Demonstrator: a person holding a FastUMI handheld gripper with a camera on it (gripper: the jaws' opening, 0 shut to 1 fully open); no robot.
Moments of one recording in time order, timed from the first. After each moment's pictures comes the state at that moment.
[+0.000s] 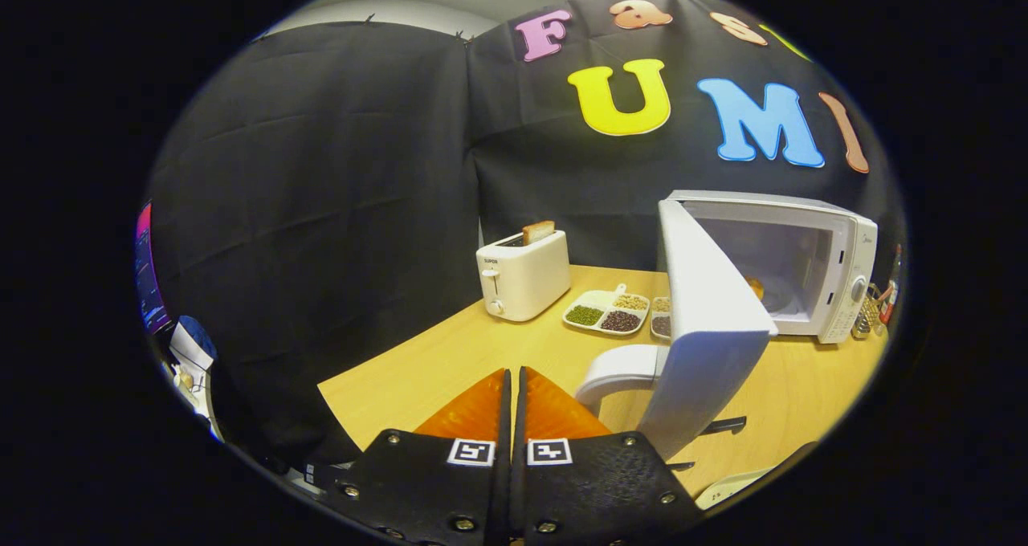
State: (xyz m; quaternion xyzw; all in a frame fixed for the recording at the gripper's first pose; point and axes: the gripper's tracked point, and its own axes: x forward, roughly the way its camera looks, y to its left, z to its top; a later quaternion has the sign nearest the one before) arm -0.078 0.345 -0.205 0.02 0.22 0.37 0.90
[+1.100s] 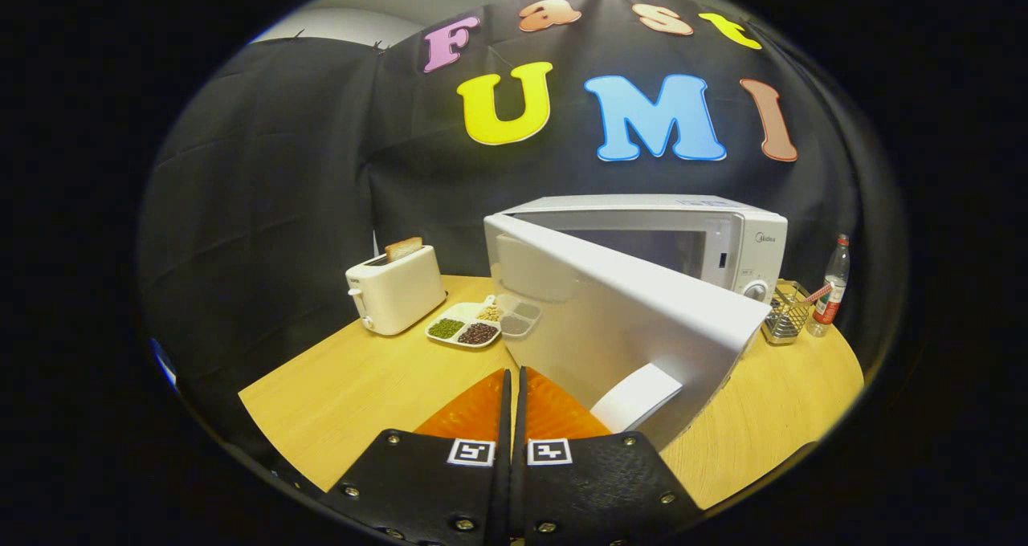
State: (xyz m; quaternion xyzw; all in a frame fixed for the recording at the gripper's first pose) arm 0.026 0.188 -0.212 0.02 0.22 0.23 0.95
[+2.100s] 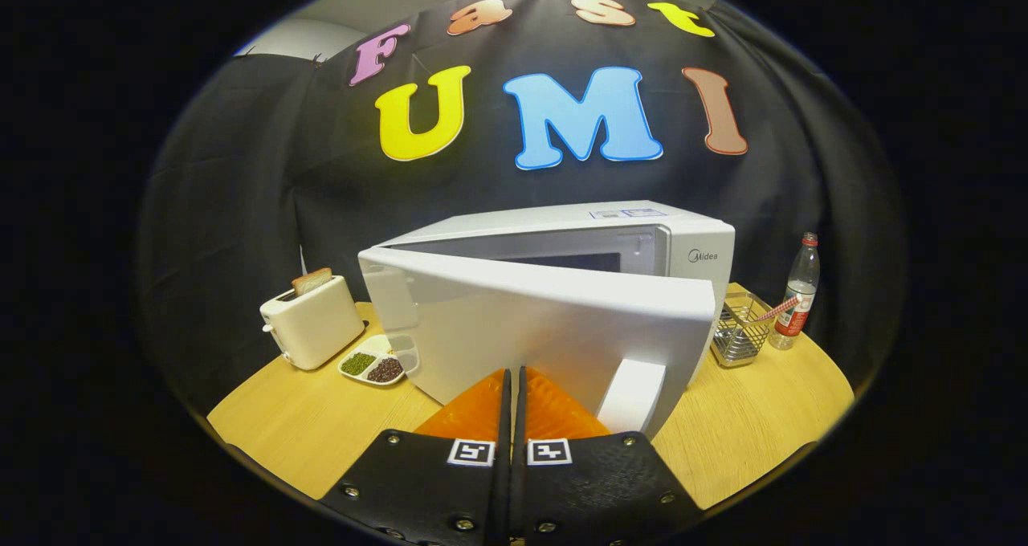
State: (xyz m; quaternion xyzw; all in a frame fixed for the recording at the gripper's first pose) arm 0.132 0.114 -0.219 0.04 0.21 0.13 0.97
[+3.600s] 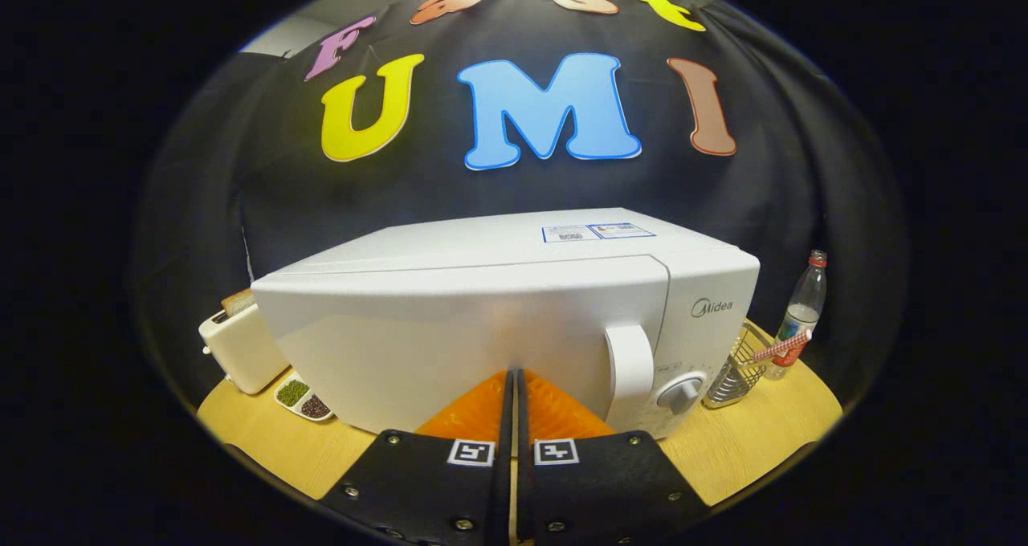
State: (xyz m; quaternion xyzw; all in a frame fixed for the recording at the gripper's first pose) arm 0.237 0.084 -0.229 0.03 0.21 0.08 0.97
